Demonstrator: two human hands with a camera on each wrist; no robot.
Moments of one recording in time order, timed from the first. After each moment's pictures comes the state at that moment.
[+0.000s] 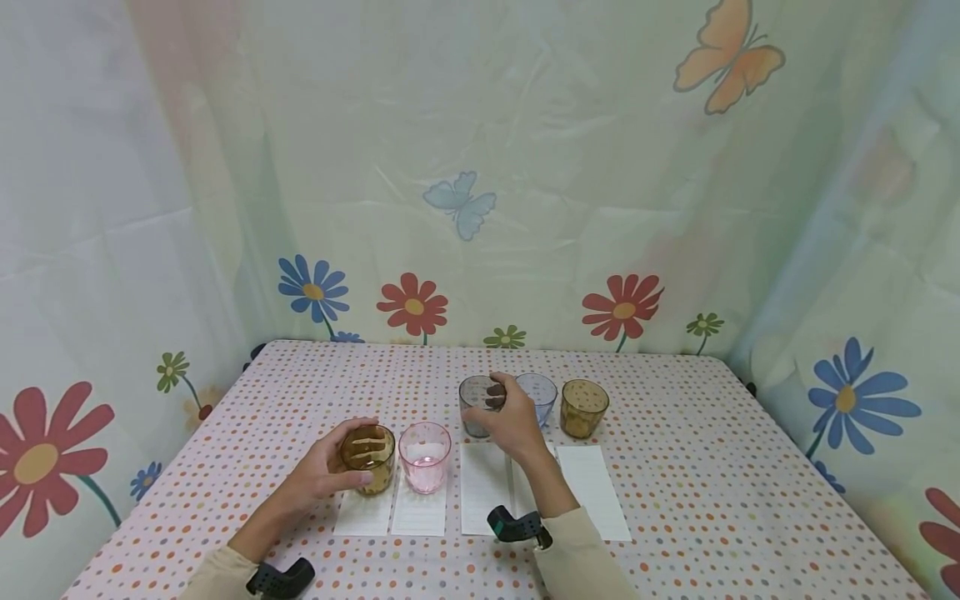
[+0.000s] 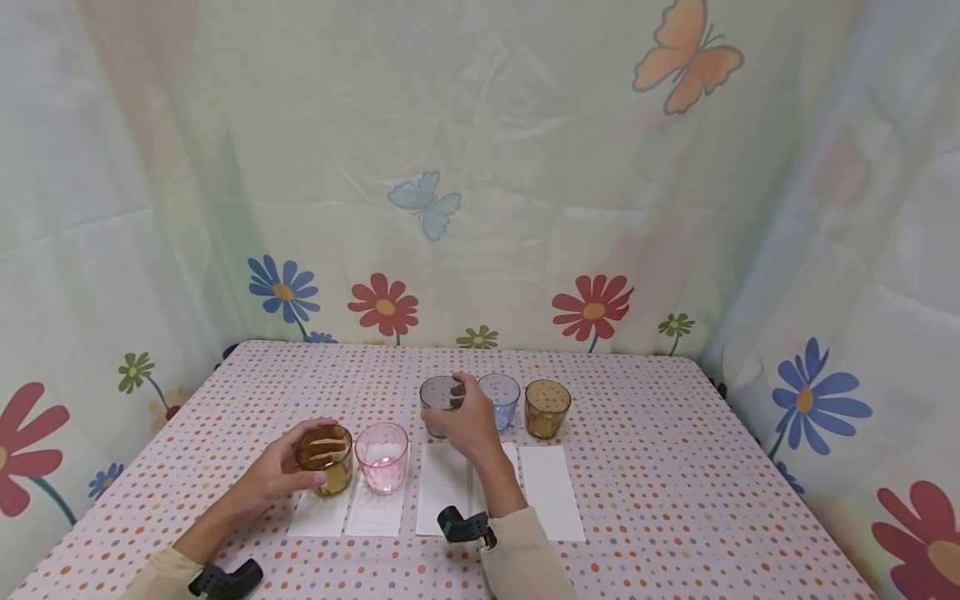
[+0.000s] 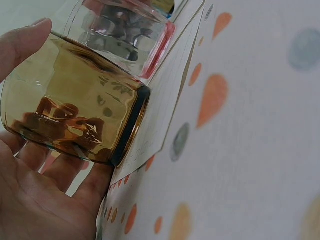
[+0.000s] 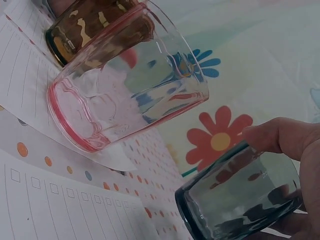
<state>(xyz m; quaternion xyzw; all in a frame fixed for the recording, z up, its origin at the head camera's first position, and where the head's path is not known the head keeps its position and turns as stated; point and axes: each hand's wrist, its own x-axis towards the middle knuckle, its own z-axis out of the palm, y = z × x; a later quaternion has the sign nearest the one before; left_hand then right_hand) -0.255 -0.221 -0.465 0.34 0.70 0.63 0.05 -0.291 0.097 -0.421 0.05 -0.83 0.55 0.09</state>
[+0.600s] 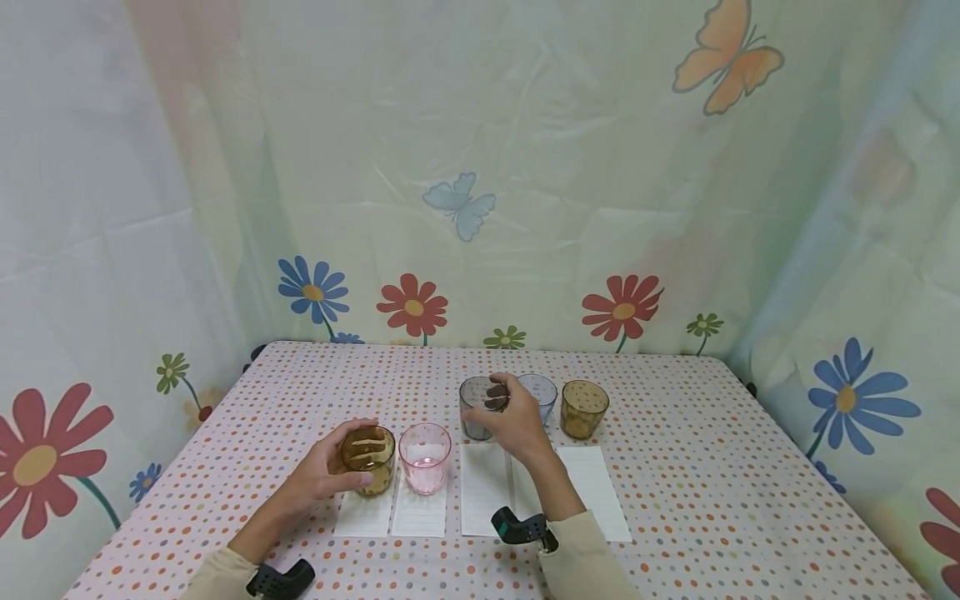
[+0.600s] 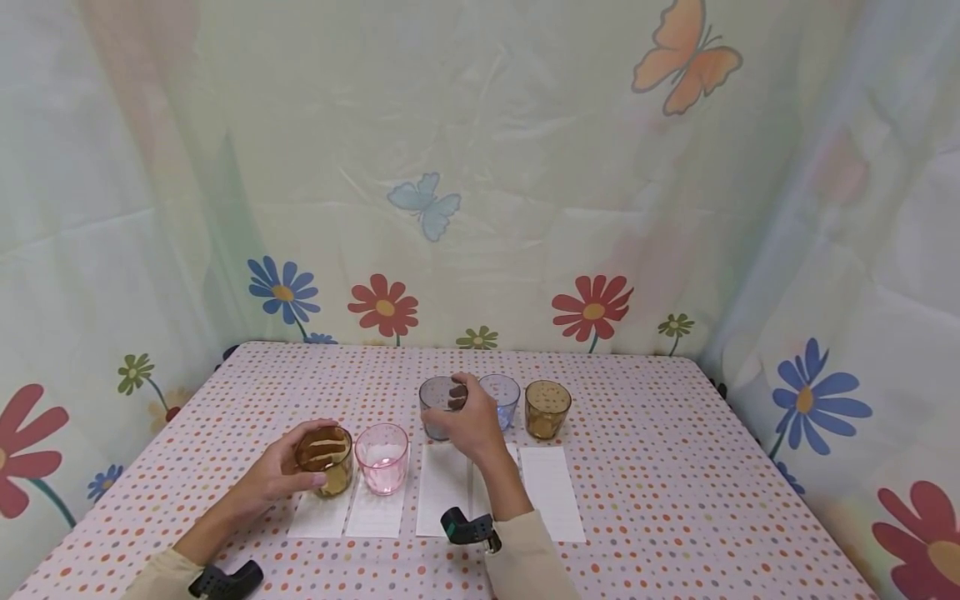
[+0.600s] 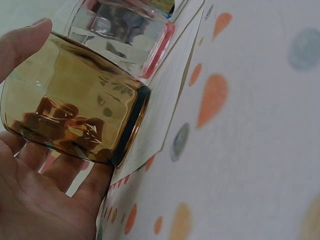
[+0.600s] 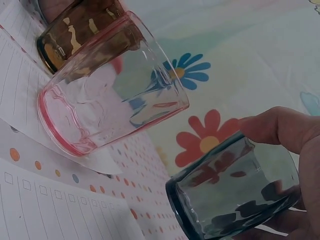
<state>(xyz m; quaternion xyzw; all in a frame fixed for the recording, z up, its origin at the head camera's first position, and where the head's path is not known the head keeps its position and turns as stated) -0.256 -0.221 -0.466 0.33 0.70 0.63 0.05 -0.283 0.100 -0.413 0.06 -0.82 0.55 0.10</state>
